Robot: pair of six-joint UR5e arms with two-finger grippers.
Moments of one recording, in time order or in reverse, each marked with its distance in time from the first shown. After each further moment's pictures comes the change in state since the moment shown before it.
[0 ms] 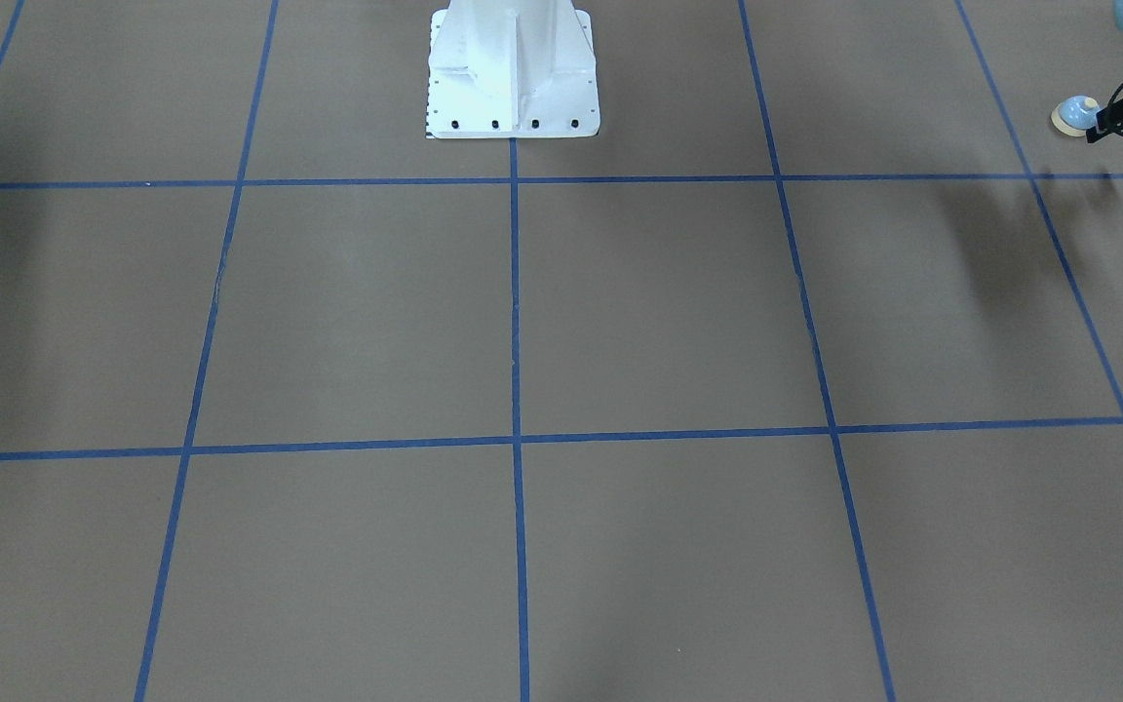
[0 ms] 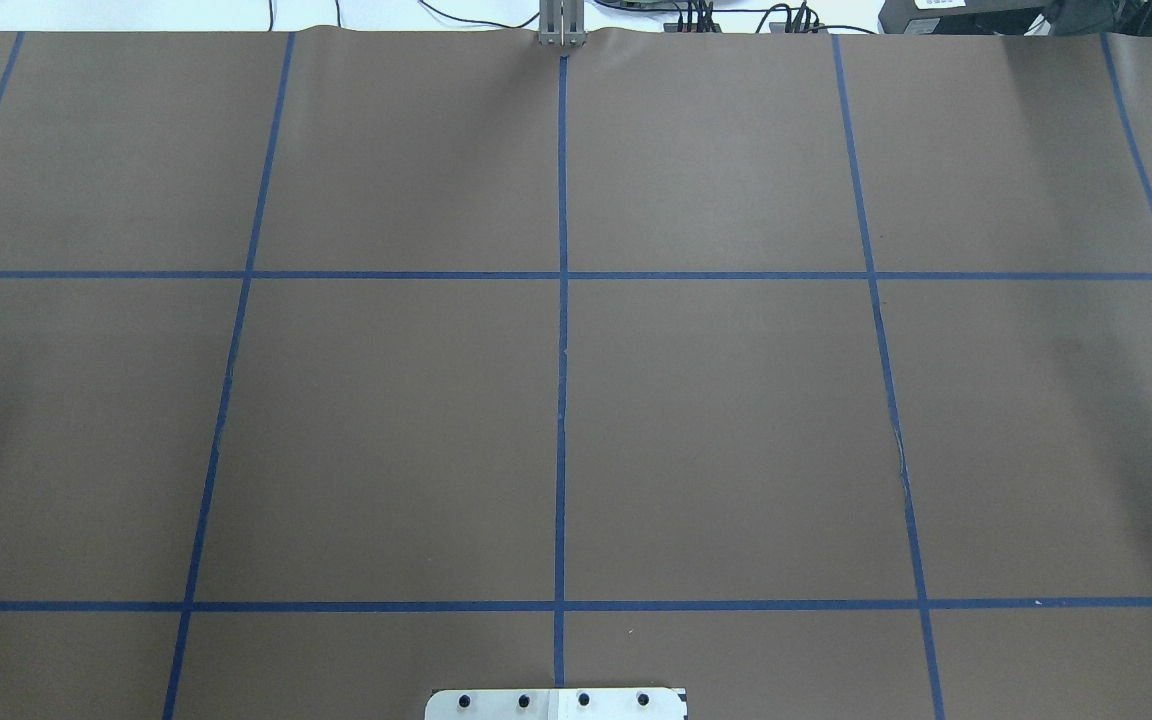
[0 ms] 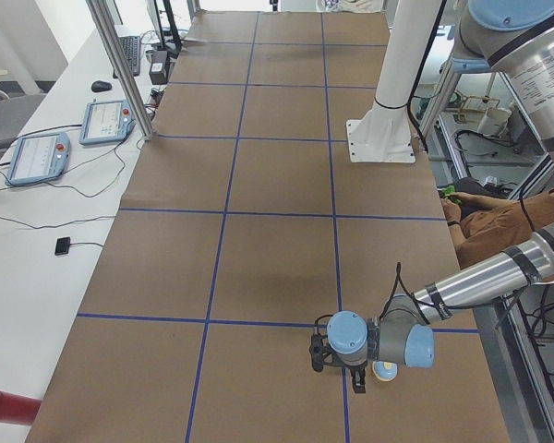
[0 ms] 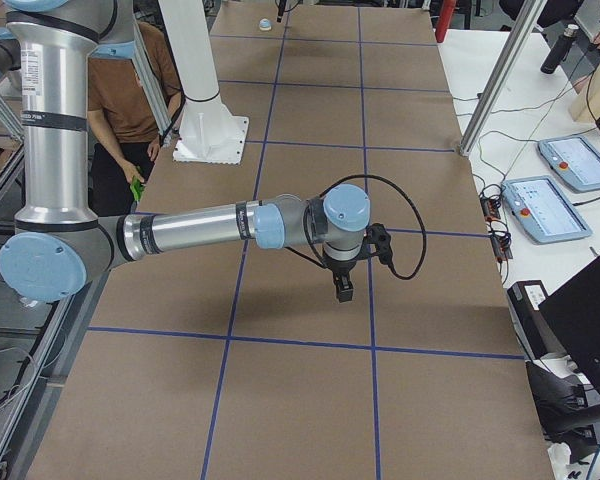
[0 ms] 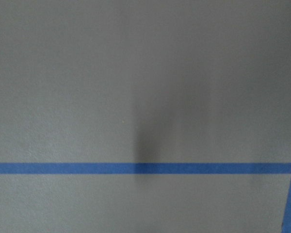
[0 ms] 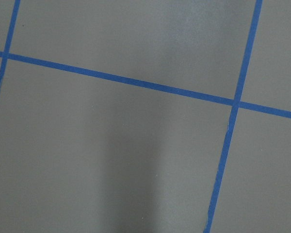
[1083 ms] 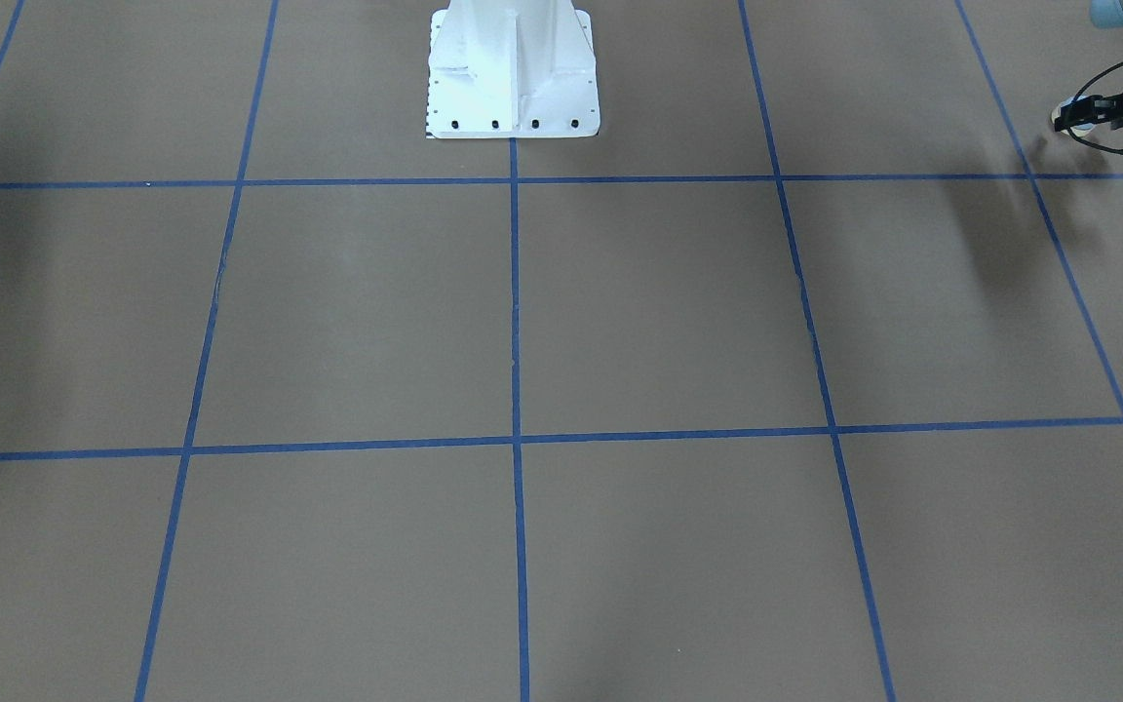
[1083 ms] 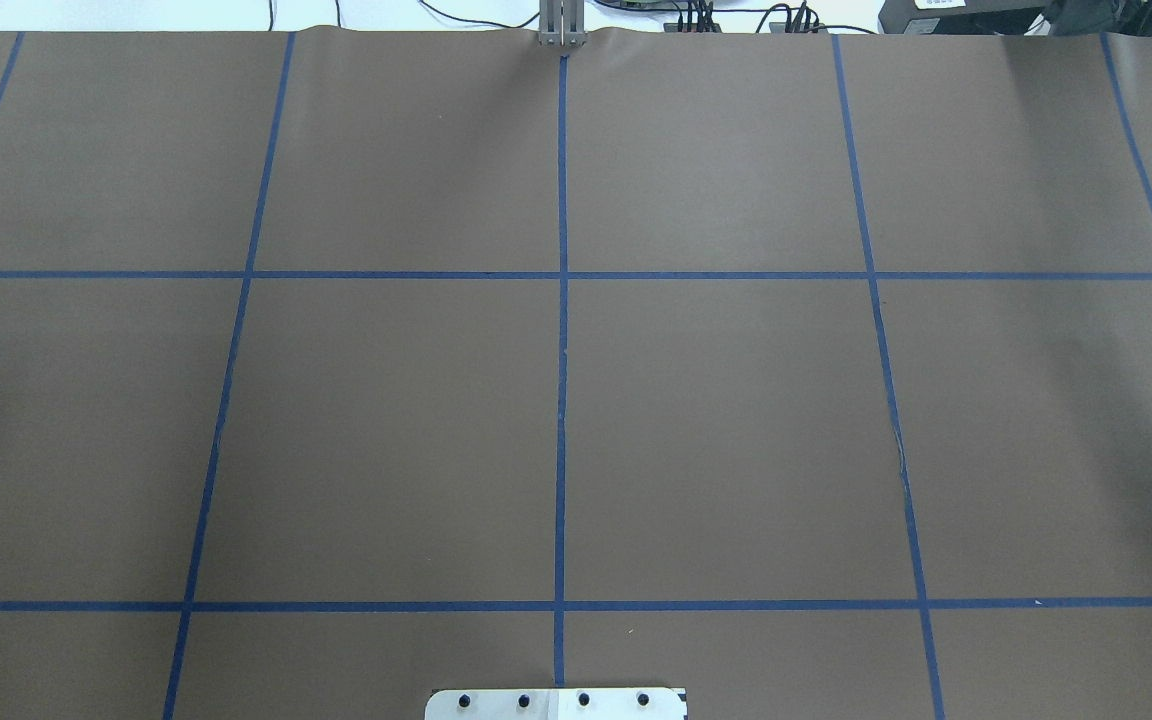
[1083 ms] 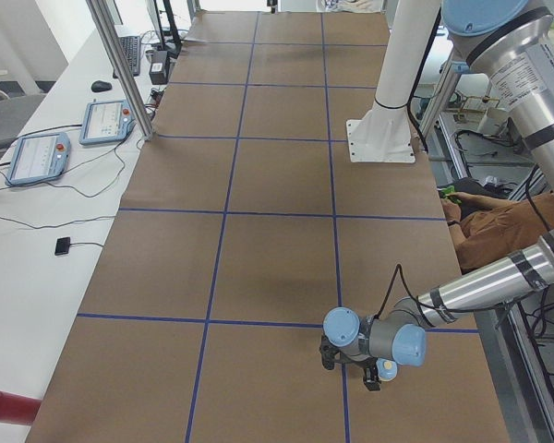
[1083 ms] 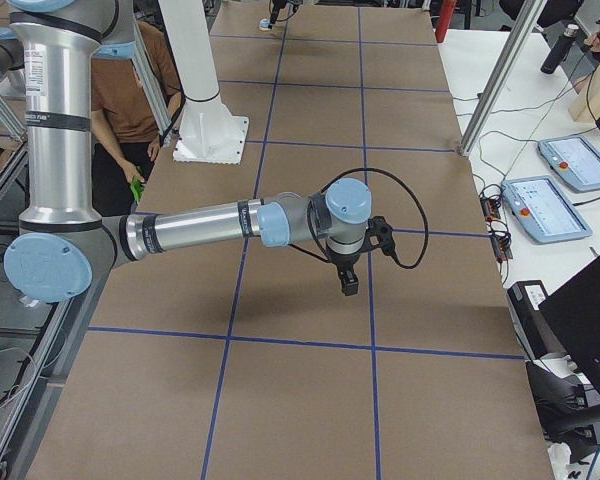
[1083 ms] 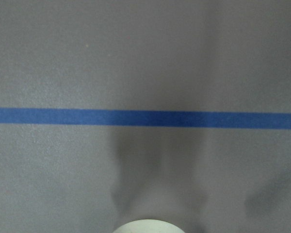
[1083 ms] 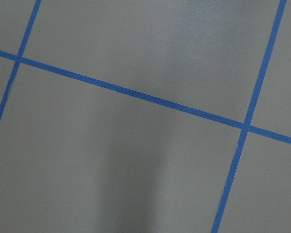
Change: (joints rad) left arm 0.202 0.007 0.044 -0.019 0.002 -0.093; right arm -0.029 0.010 0.005 0.044 -0.016 0.006
